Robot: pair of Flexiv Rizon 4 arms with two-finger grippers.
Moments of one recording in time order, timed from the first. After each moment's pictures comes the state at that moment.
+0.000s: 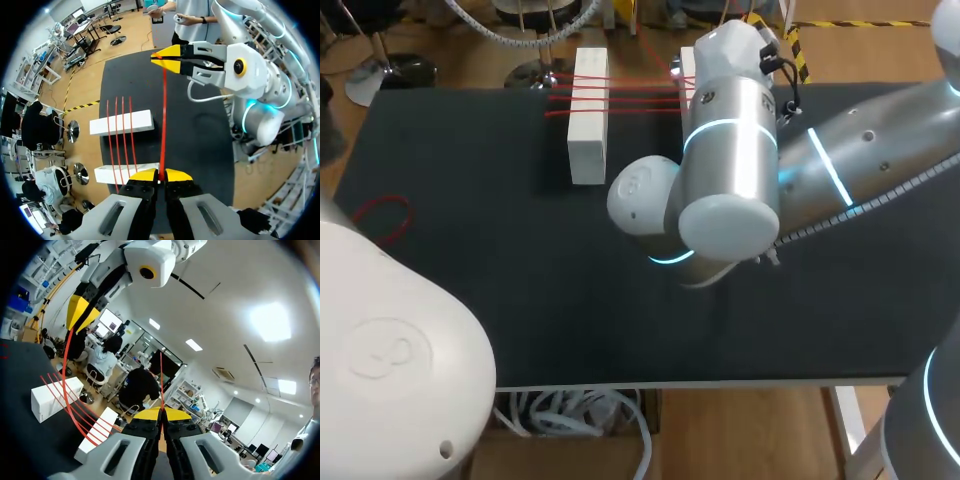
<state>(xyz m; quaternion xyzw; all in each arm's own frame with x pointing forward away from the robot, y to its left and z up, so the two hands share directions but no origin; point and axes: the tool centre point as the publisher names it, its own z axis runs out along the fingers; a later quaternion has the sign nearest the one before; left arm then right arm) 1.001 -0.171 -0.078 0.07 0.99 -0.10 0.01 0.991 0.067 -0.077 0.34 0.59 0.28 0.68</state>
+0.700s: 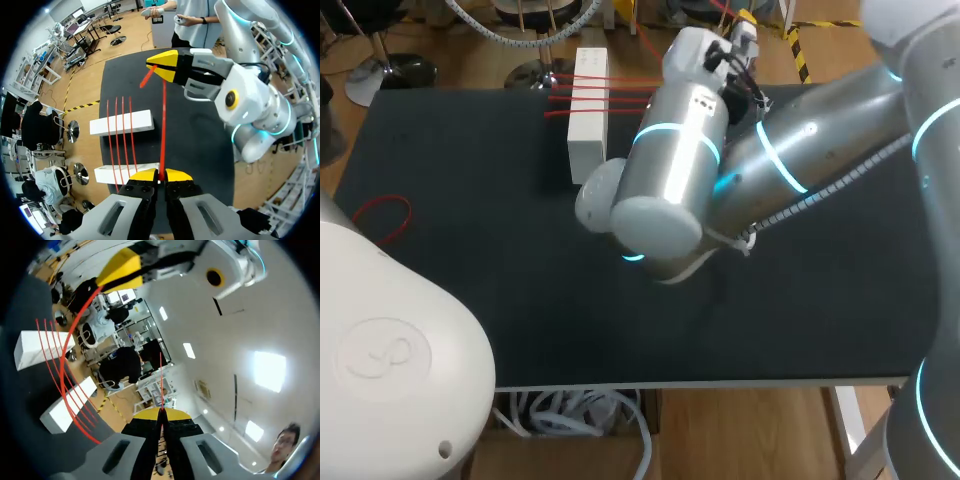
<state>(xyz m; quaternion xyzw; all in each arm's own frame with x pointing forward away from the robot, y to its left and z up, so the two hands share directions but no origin) 1.001 -0.171 -0.078 0.07 0.99 -0.10 0.01 0.996 0.082 -0.073 0.22 0.62 0.06 0.75</state>
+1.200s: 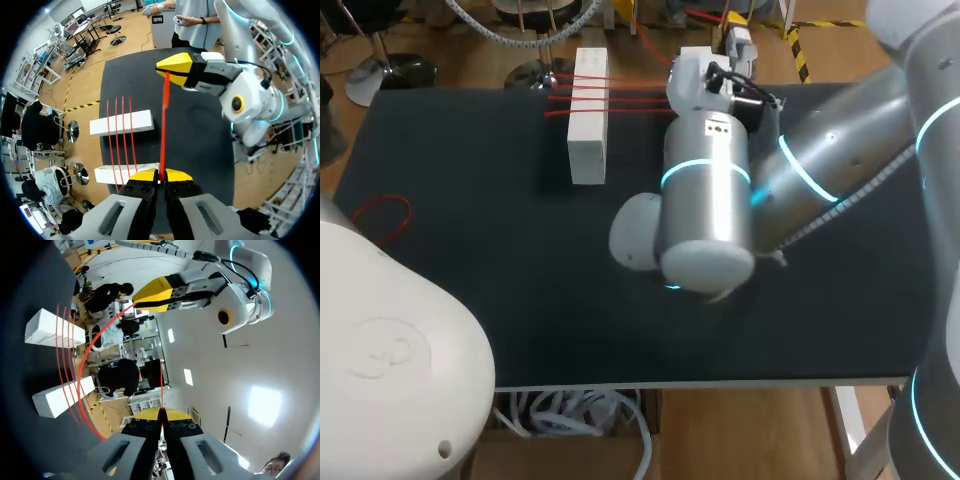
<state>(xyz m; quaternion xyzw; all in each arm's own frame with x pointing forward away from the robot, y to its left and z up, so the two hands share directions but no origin) 1.001 -0.171 -0.078 0.07 0.99 -0.10 0.01 0.984 0.094 -0.070 0.08 0.64 0.05 0.76</state>
